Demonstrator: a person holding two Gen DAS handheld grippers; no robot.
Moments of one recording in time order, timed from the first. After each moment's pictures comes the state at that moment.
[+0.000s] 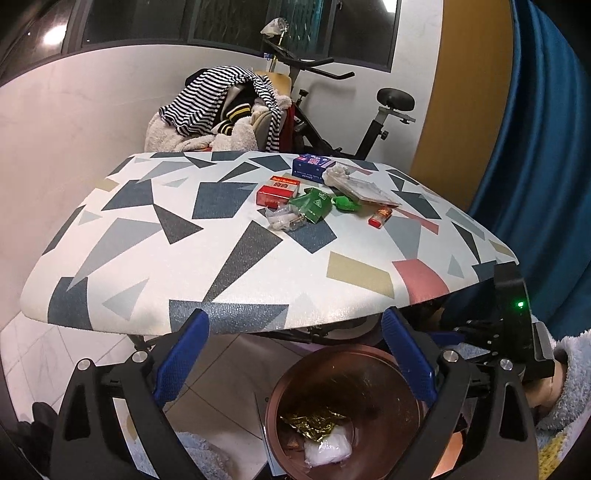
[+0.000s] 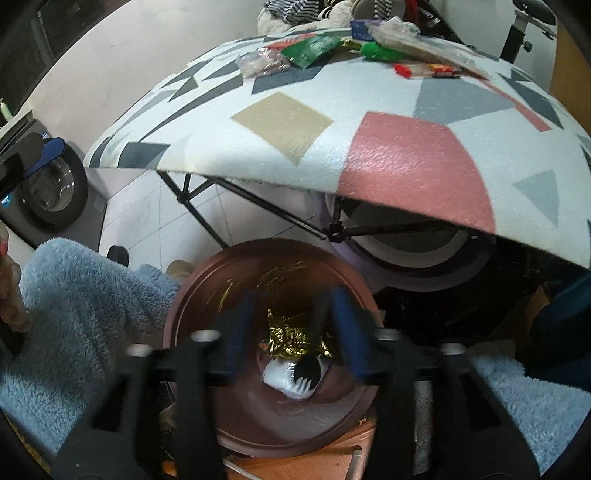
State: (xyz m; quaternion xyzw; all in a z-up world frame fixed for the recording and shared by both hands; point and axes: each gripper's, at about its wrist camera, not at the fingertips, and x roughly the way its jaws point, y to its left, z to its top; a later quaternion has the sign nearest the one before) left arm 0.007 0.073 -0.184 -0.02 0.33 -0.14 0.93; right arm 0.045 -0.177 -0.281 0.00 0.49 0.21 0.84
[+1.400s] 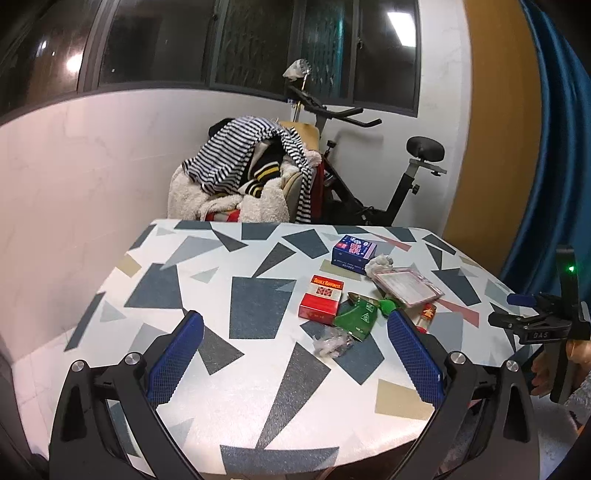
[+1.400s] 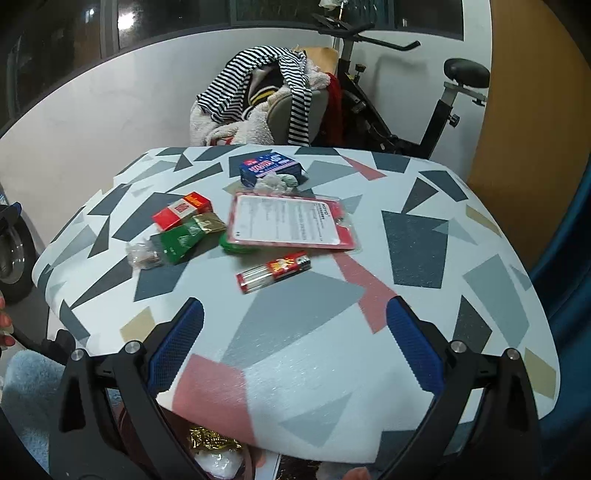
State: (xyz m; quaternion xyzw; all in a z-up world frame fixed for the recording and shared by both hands) left arm 0.111 0.097 -0.109 -0.02 0.25 -0.09 0.96; right arm 0.162 -0.277 -0.165 -0.01 0.38 0.10 0.92
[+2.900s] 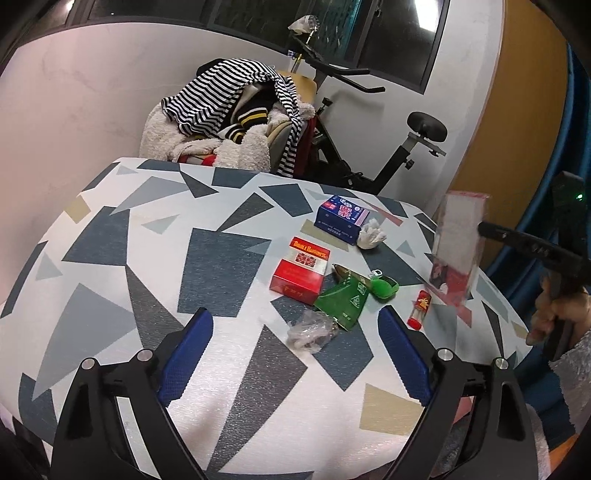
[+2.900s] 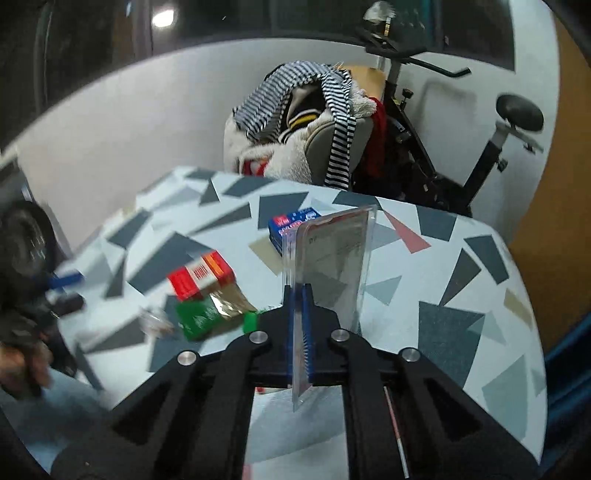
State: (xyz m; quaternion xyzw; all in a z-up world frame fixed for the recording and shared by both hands) left arm 0.180 0.085 -0.158 -0.09 0.34 -0.14 0.93; right arm 0.246 -0.257 -0.106 -0.01 0.34 0.20 0.92
